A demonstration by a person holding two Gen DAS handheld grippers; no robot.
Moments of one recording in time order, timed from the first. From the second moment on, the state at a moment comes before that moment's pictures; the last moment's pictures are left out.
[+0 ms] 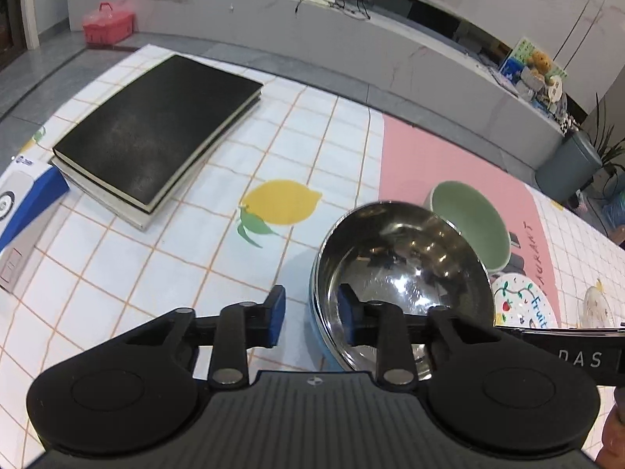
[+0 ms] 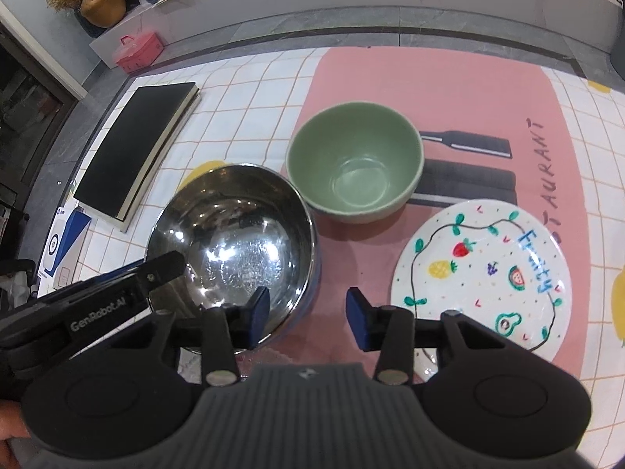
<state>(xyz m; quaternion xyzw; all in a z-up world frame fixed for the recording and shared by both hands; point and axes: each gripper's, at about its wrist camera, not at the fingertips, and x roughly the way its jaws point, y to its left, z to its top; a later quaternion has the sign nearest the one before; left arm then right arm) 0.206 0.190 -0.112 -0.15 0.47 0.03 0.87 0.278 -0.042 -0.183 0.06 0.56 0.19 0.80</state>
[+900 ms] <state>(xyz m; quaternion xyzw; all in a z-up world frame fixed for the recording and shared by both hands) 0.161 0.158 -0.054 -0.14 0.46 0.05 0.88 0.223 -0.091 -0.132 0.13 0.53 0.21 0.81</state>
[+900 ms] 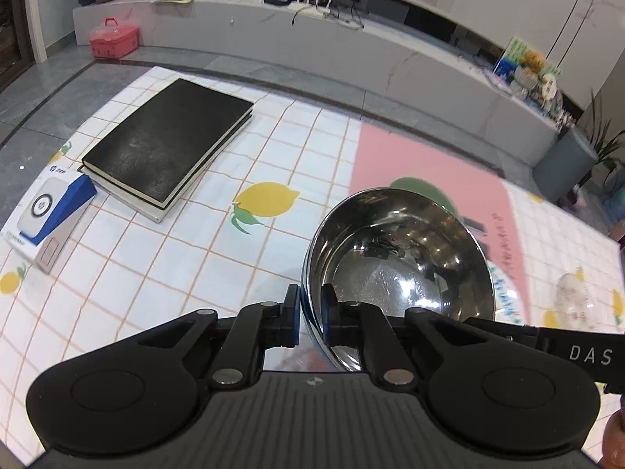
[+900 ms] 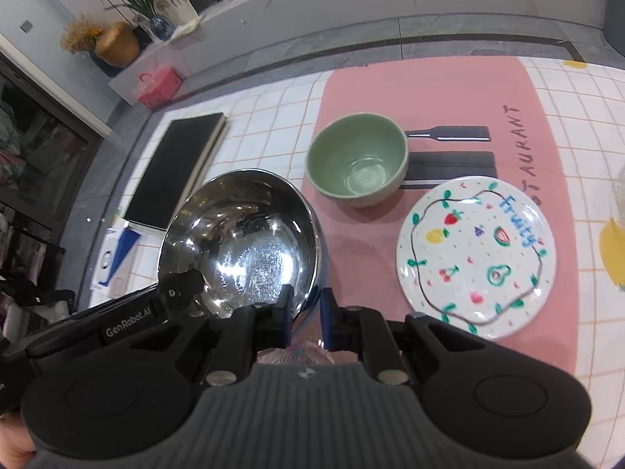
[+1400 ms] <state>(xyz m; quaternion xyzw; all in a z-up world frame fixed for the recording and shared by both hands) 0.075 0.101 -0.012 -0.18 0.41 0.01 0.89 0.129 -0.186 -0.084 0.18 0.49 0.23 0.82</state>
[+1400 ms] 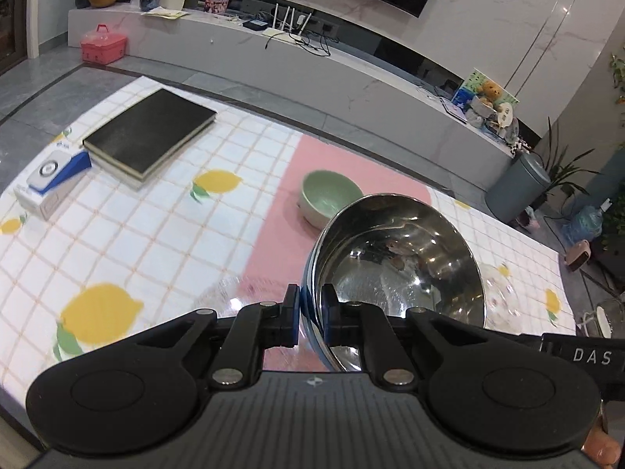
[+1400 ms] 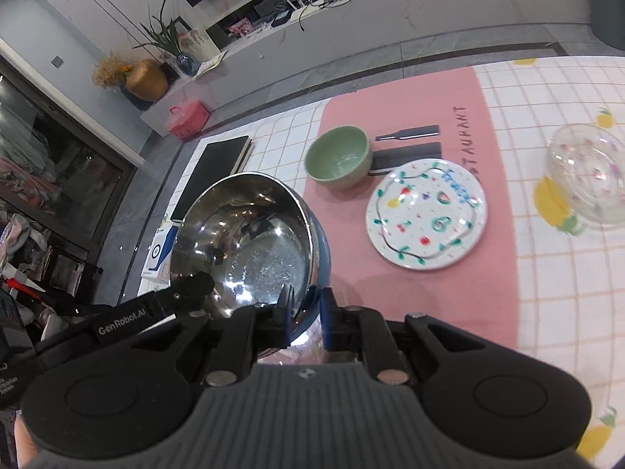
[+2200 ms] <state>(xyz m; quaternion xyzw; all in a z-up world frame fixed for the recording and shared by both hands) 0.023 0.020 -0.050 -0.15 0.48 -0.03 0.86 0.069 -0.269 -0.119 0.19 0.53 0.18 0.80</state>
